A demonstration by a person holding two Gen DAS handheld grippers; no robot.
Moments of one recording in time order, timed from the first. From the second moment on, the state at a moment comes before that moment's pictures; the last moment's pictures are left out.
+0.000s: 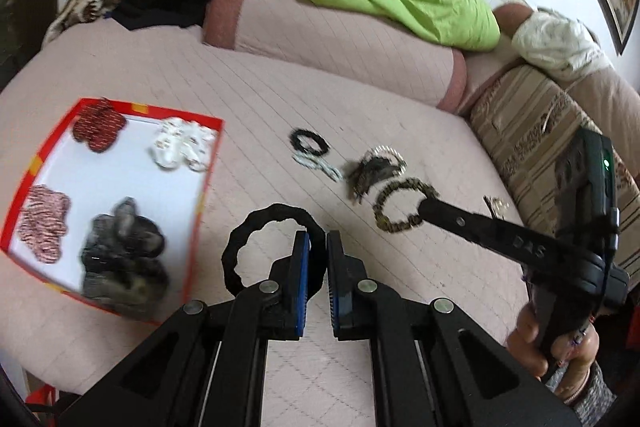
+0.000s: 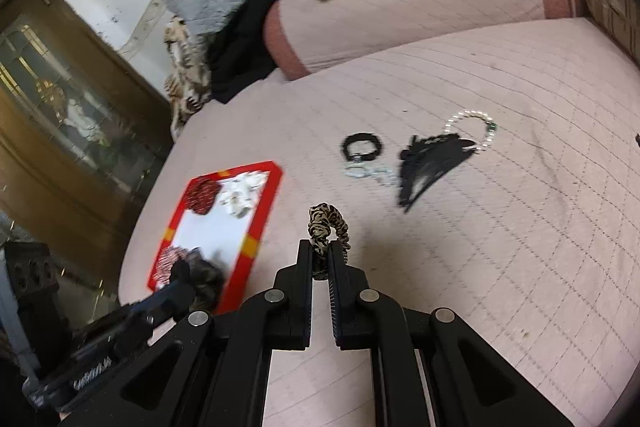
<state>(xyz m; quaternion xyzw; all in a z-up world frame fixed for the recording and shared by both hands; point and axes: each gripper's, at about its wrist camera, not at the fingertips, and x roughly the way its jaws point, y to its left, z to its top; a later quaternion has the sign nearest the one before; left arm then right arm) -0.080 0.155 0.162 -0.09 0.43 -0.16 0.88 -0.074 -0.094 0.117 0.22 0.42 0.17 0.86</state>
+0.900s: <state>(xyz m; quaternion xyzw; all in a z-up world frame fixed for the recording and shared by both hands) 0.077 0.398 0.082 -0.15 0.51 0.06 0.84 0.032 0.147 0.070 0.14 0.51 0.27 0.80</state>
